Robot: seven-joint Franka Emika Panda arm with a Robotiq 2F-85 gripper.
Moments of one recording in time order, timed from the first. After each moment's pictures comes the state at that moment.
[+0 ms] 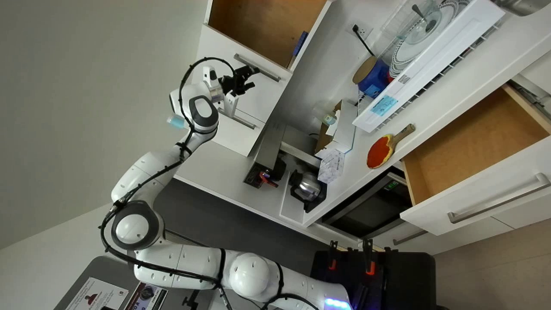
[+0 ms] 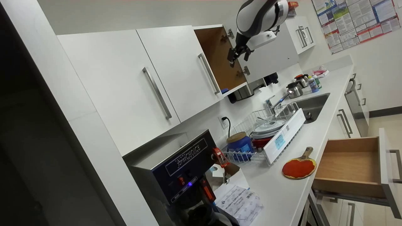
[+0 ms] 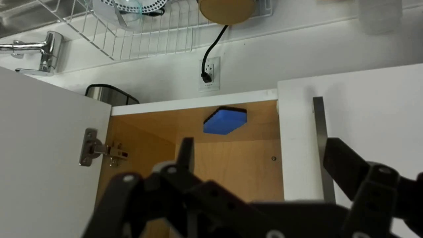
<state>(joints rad) -0.03 -0.23 -0.08 -1.99 -0.02 2.70 -0.06</state>
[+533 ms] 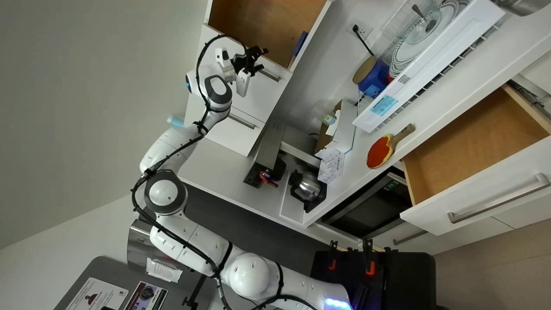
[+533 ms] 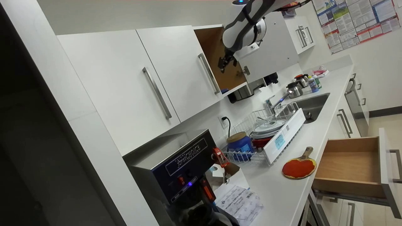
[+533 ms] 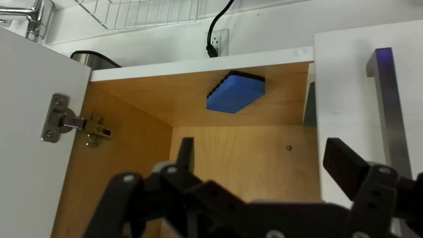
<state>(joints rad) -0.04 0.10 -0.08 -1.62 -0.01 2.70 -0.09</state>
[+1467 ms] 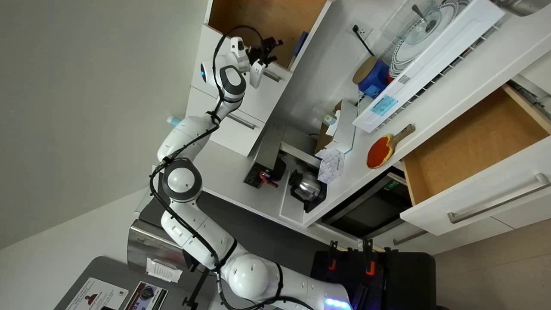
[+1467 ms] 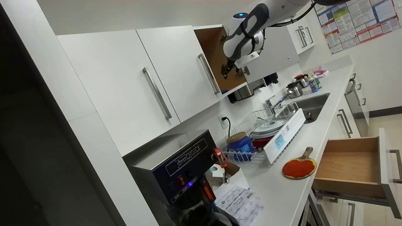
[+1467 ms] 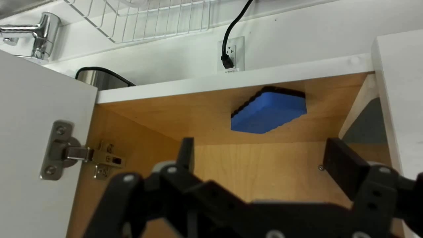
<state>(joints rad) -0.09 0.27 -0.07 -1.46 0.03 2.68 -0.10</state>
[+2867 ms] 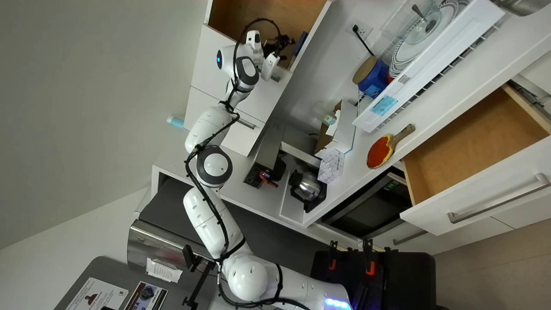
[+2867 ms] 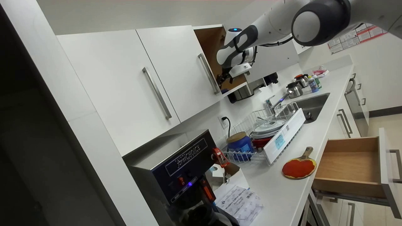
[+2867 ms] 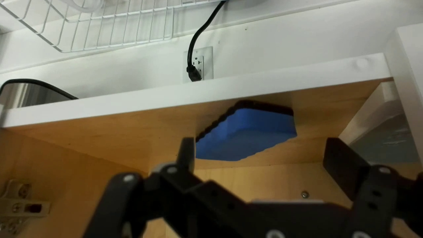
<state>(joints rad) -0.14 0.57 0.02 -1.06 0.14 2.50 -0.21</state>
